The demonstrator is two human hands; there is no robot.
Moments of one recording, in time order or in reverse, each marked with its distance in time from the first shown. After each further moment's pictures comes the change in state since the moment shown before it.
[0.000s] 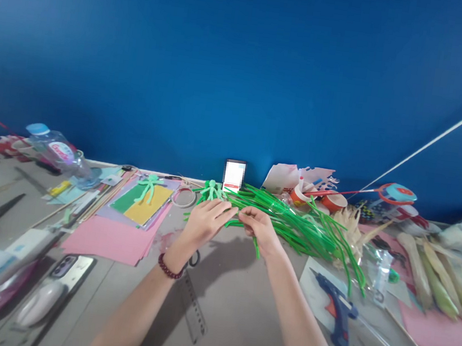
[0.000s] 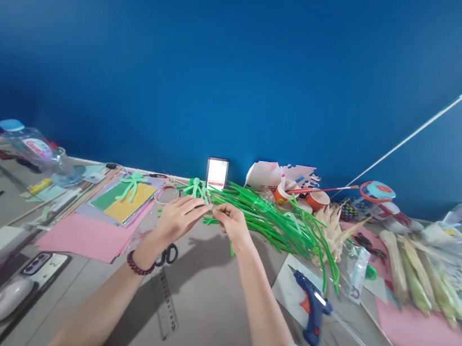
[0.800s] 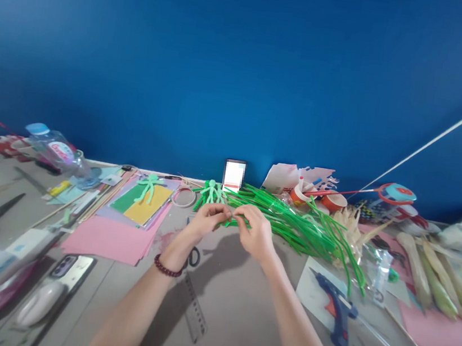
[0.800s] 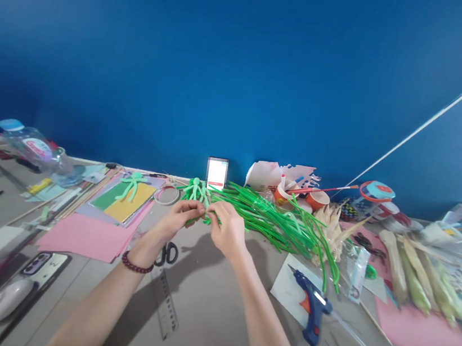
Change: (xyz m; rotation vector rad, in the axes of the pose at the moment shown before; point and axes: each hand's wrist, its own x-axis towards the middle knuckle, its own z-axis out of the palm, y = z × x) left_hand 0.007 0.004 0.004 -1.232 -0.274 -0.910; right_hand -0.018 -0.007 0.008 -0.815 0.063 -0.723
